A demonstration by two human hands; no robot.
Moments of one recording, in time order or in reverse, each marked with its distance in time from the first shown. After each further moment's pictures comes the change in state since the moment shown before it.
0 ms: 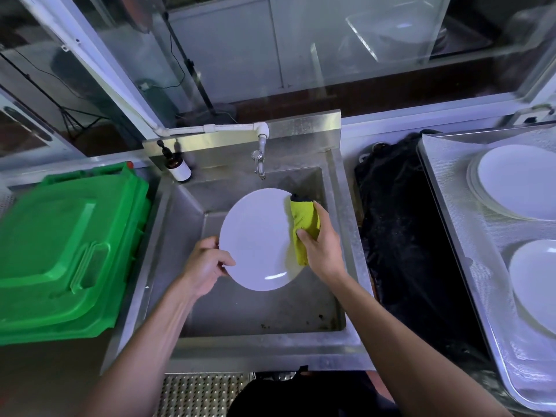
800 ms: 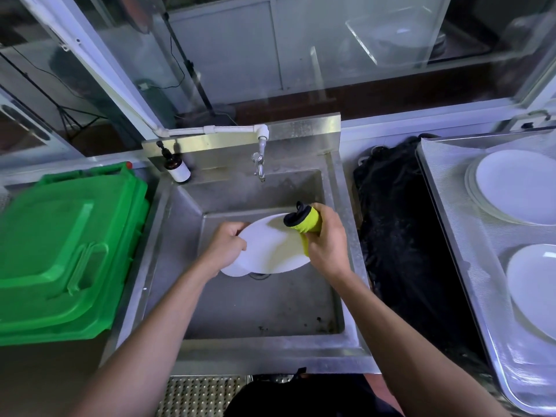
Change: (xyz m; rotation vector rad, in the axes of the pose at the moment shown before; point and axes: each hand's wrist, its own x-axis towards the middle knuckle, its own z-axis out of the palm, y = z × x) left_hand 0.033 0.015 0.026 0.441 0.017 0.119; right_hand 0.004 -0.017 -0.012 -0.164 0.108 -0.216
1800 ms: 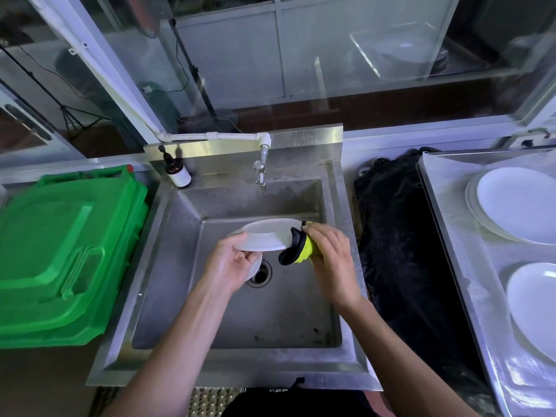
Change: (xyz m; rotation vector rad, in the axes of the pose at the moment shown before) left_hand -0.016 0.021 0.024 -1.243 0.123 -0.303; right_hand -0.014 0.017 -0.010 -0.209 0.086 -0.503
